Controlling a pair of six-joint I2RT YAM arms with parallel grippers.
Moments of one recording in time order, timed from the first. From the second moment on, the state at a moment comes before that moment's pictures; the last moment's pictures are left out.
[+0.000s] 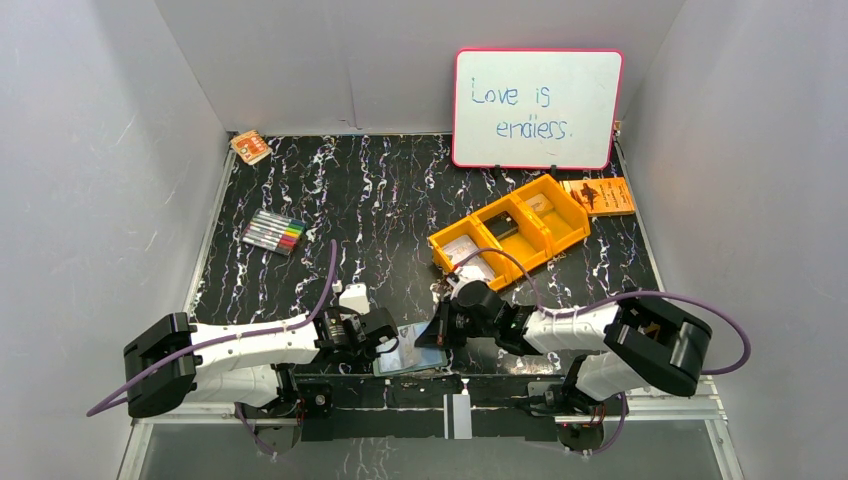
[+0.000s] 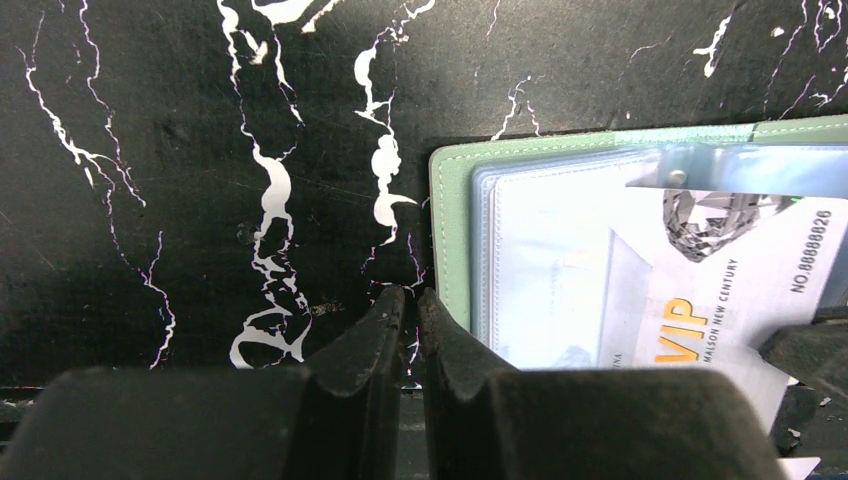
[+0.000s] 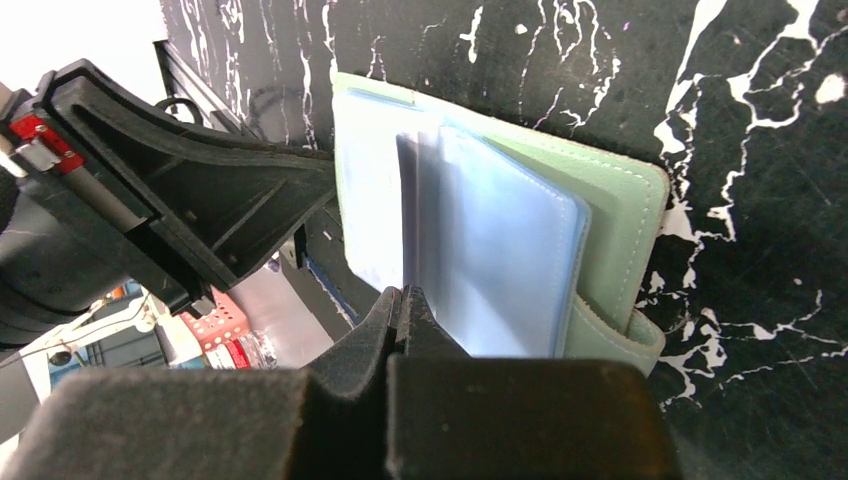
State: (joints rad) left arm -1.19 1.16 0.54 -0.71 -0.39 -1.25; right arm 1.08 1.37 0.39 0.37 -0.23 1.15
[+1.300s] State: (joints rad) left arm -1.19 1.15 0.54 -0.70 -0.38 -1.25; right arm 1.12 1.52 0.43 0.43 -0.15 1.28
